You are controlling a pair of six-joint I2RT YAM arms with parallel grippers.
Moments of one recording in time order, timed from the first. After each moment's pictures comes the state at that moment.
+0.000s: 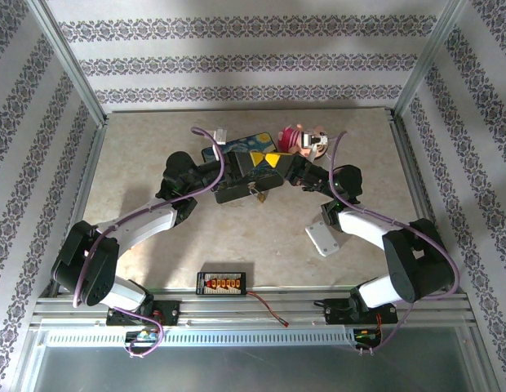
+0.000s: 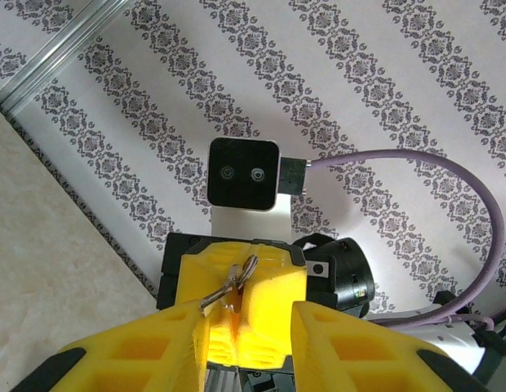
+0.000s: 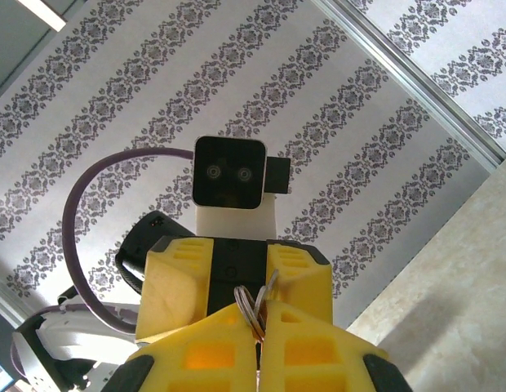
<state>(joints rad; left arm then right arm) -0.50 1.46 0.87 0.85 0.76 -1.05 0.37 1.46 0.66 1.26 -0.83 1.21</state>
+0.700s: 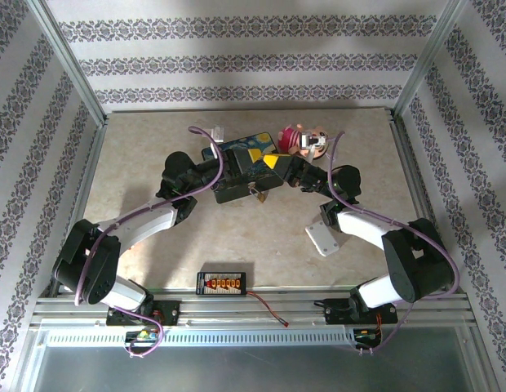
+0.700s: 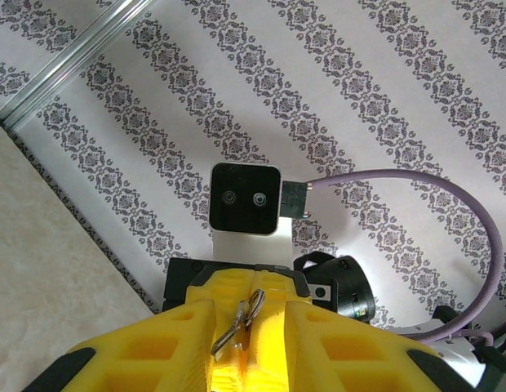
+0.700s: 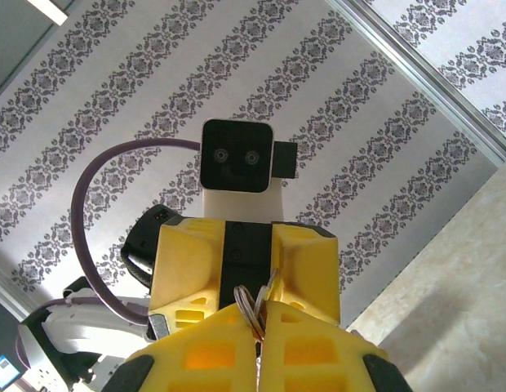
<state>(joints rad) -0.49 1.48 0.87 0.89 0.74 -1.07 0.38 1.46 0.66 1.26 -0.83 1.21</state>
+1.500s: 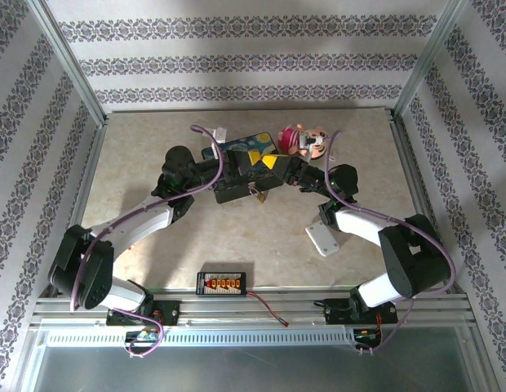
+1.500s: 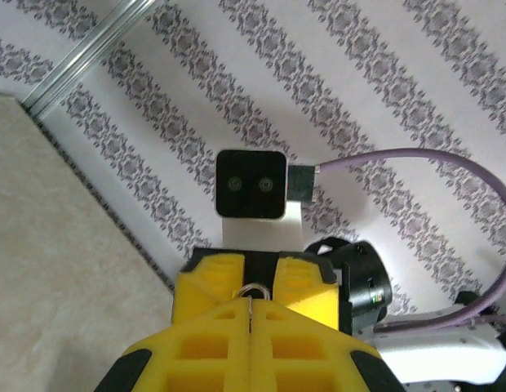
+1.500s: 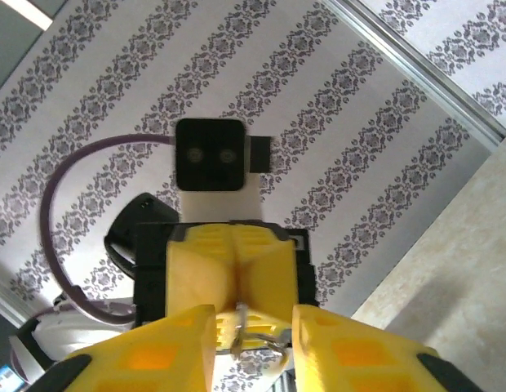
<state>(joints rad) -0.48 1.42 0.92 0.62 0.78 -0.89 0.38 1.49 0.66 1.26 -0.83 1.23</state>
